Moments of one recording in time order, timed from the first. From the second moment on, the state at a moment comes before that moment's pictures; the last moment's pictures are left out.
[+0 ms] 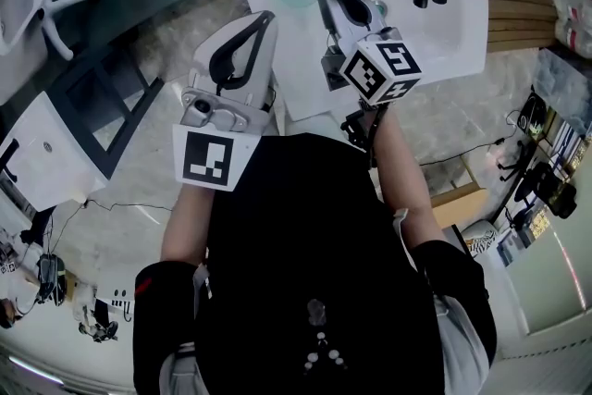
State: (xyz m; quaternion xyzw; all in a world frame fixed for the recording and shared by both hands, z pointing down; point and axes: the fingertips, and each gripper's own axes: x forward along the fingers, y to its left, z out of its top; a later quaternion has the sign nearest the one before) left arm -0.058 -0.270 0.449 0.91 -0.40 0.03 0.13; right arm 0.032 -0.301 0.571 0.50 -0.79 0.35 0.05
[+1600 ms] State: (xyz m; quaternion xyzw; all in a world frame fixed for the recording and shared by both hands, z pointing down) left arm -0.070 -0.208 0.408 0.90 -0.43 0.01 0.09; right arm 0.045 -0.266 0.460 0.52 -0.81 0.27 0.01
